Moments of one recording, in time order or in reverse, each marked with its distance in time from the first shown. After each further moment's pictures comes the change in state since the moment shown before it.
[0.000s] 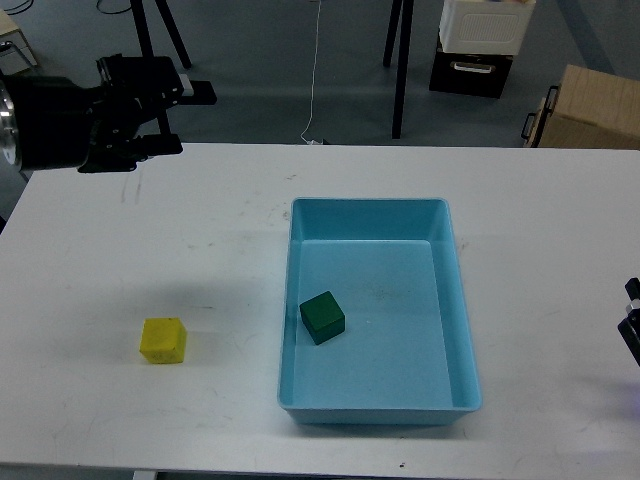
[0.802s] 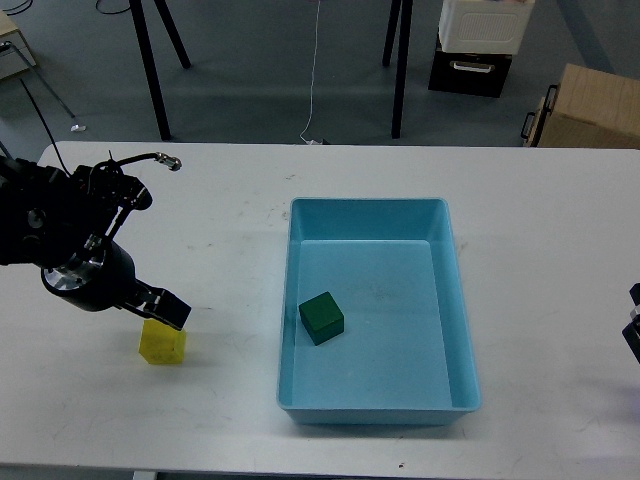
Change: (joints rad) left arm -0.052 -0.416 0.682 0.085 0.231 0.000 -0.006; right arm -0.014 -0.003 0.009 -0.004 -0.001 0.000 -0.001
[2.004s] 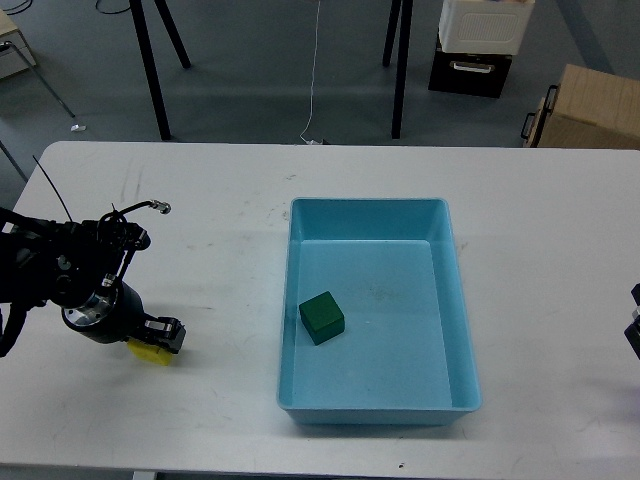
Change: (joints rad) left arm 0.256 -0.010 -0.131 0.161 0.014 0.000 0.097; right arm -0.006 -0.011 0.007 -0.001 -0.001 0.000 -0.002
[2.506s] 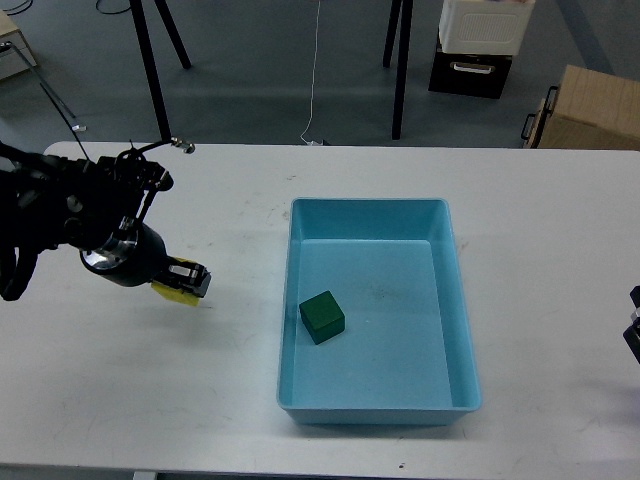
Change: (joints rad) left arm -0.419 -0.184 0.006 -0.081 -0.164 0.000 -0.026; right arm -0.016 0.000 -0.001 0.003 0.000 0.000 0.002
